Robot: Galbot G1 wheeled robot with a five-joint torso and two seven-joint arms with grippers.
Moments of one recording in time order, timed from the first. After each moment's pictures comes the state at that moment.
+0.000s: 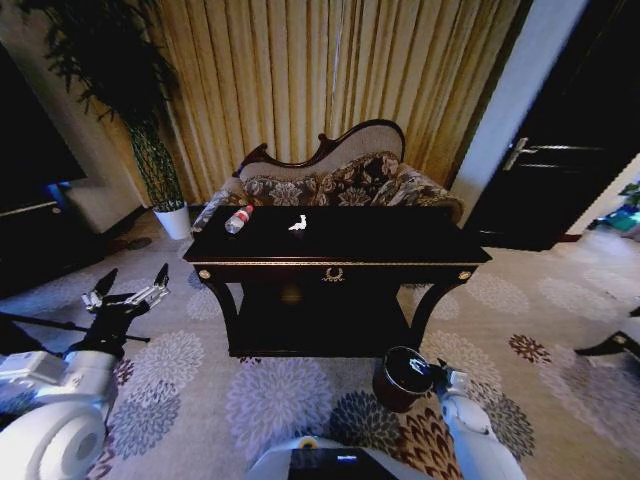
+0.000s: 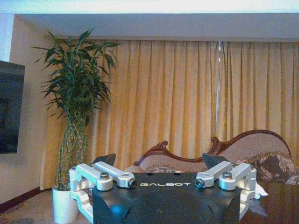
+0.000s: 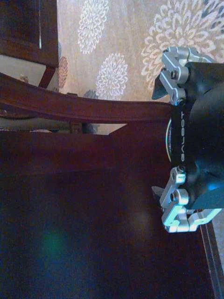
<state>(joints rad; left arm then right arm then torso) 1.73 -1.20 -1.07 -2.50 -0.69 0.25 -0.08 -1.33 1.27 0.75 1.27 0.33 -0.10 -0.09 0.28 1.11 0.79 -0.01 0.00</state>
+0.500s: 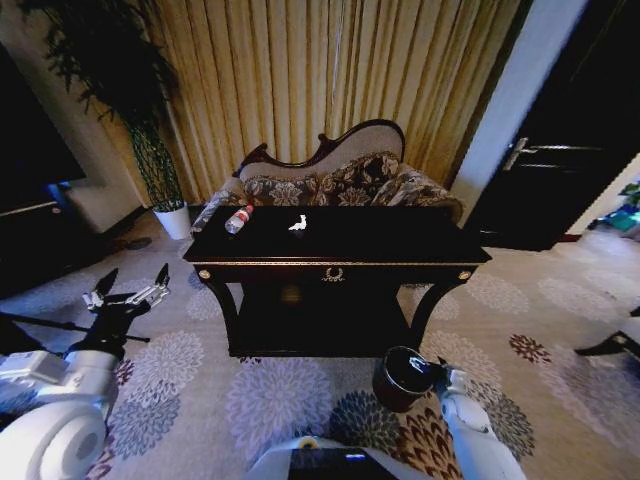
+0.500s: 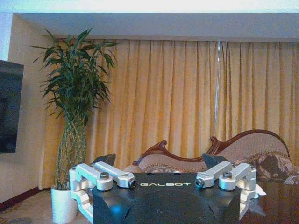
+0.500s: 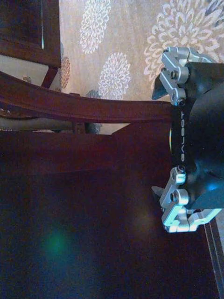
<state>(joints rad) 1.73 -1.20 -1.07 -2.50 -0.69 0.25 -0.08 -1.32 1.27 0.75 1.27 0.33 -0.10 -0.09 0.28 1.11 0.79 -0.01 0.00</state>
